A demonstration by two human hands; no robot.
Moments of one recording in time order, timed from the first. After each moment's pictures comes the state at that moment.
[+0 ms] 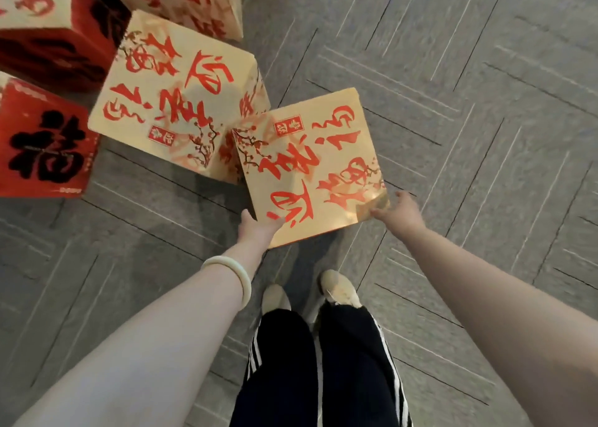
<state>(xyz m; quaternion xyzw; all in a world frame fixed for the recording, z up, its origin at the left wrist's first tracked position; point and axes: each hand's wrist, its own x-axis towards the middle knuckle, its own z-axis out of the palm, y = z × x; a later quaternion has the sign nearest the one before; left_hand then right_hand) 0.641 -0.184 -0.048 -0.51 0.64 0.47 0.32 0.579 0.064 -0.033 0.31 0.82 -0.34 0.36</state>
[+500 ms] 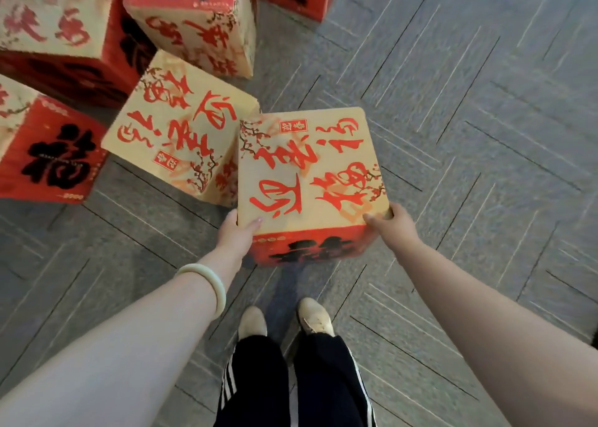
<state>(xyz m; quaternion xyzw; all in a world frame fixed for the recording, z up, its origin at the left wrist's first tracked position) 0.601 -0.178 0.000 -0.48 0.66 0.53 0.20 0.520 0.080 0.021 0.26 0.82 -0.39 0.33</state>
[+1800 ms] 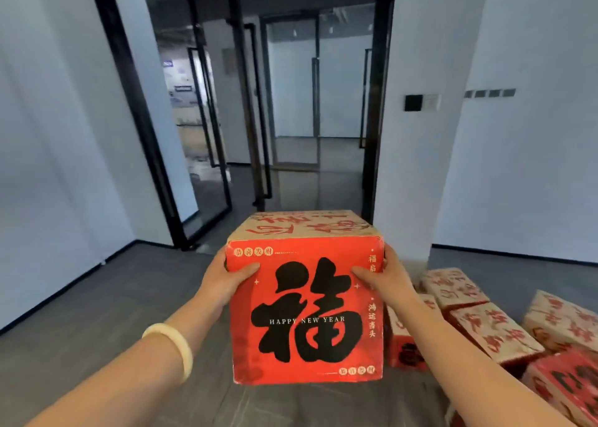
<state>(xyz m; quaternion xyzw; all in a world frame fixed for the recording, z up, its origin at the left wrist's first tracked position) 1.238 -0.283 0.684 -0.55 0.51 0.44 -0.49 0.942 -0.271 0.670 -0.53 0.59 -0.49 0.37</state>
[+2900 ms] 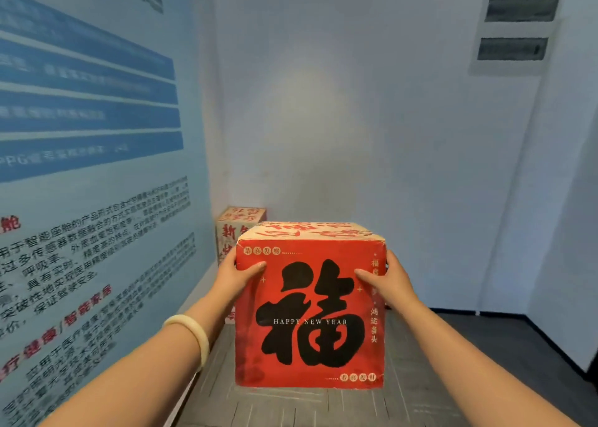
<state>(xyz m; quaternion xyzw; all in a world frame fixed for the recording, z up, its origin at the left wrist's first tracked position) 1.958 -0.014 0.745 -0.75 0.08 -0.04 -0.66 1.883 -0.289 0.747 -0.80 0.11 -0.19 0.55</state>
